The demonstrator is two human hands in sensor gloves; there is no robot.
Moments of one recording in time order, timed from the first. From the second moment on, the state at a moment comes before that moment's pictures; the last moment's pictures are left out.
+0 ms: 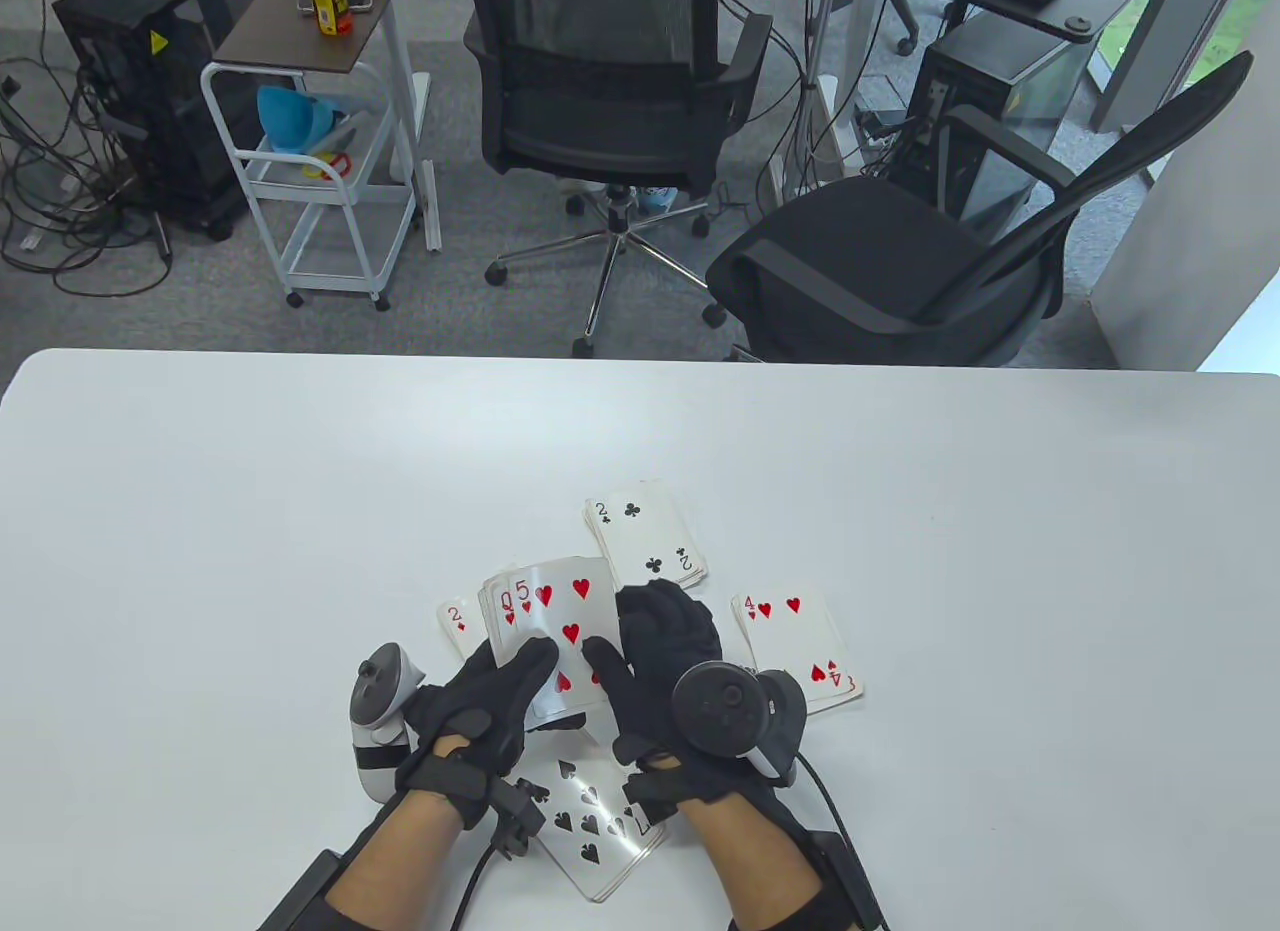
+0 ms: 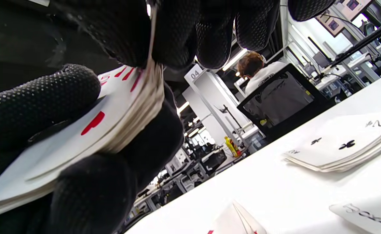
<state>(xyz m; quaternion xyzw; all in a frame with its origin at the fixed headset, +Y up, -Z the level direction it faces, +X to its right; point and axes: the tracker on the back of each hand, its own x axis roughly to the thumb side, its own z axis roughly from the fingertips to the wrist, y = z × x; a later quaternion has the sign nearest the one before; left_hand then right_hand) -0.186 -0.769 -0.284 -0.15 -0.08 0.79 0.59 0.045 -0.699 -0.280 0.17 -0.16 0.90 0.37</state>
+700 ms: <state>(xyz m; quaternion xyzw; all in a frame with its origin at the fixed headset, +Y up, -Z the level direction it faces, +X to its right) -0.189 -0.764 -0.285 -0.14 -0.08 0.80 0.58 0.083 -0.689 -0.289 0.11 -0.20 0.90 0.38</state>
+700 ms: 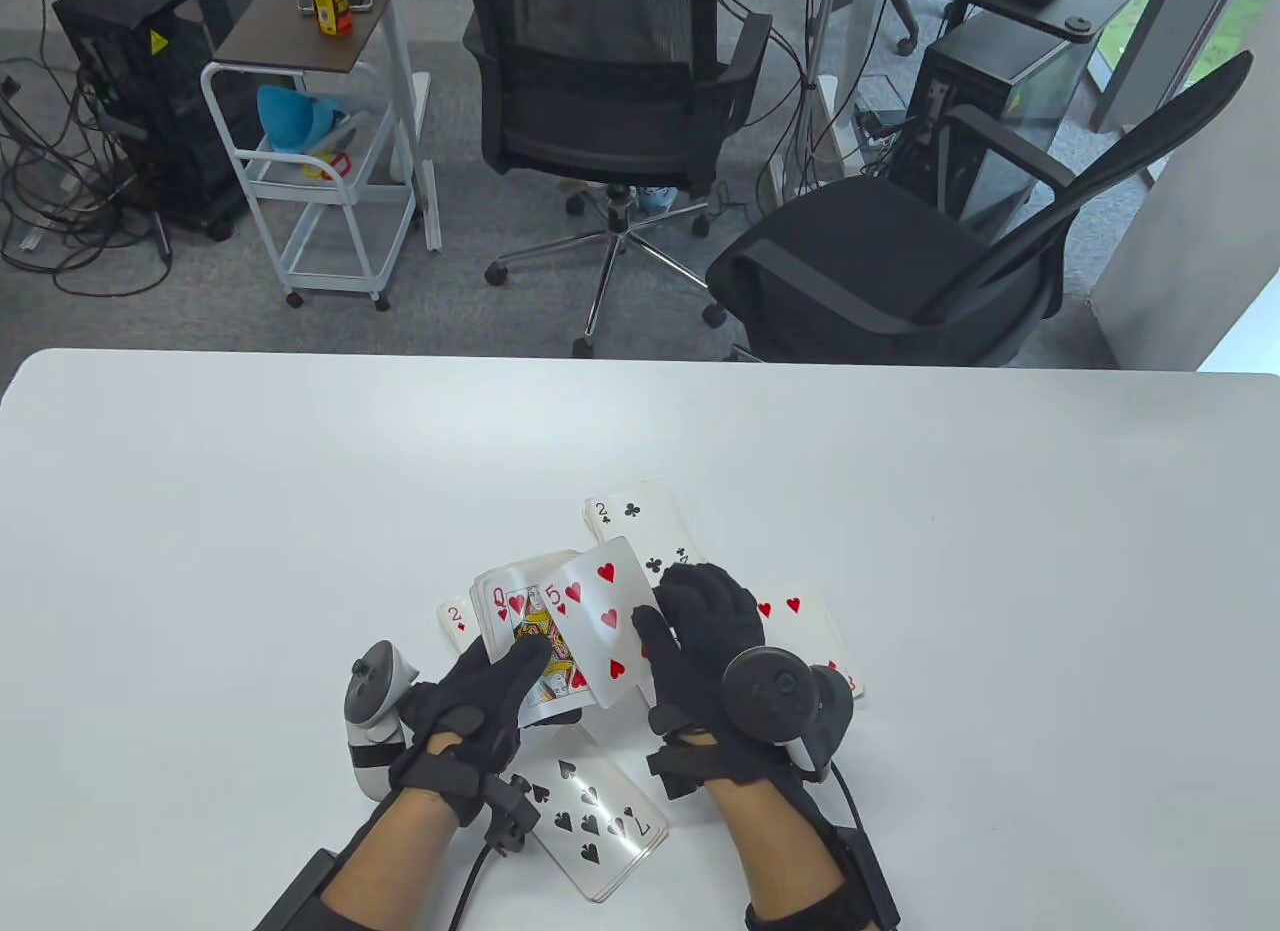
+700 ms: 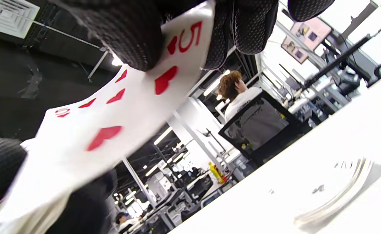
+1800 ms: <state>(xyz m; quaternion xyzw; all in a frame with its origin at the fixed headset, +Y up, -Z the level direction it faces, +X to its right) -0.183 -0.767 -0.285 -0.15 -0.09 0.78 0.60 0.172 -0.733 -0.326 -0.14 -0.03 0.97 0.20</state>
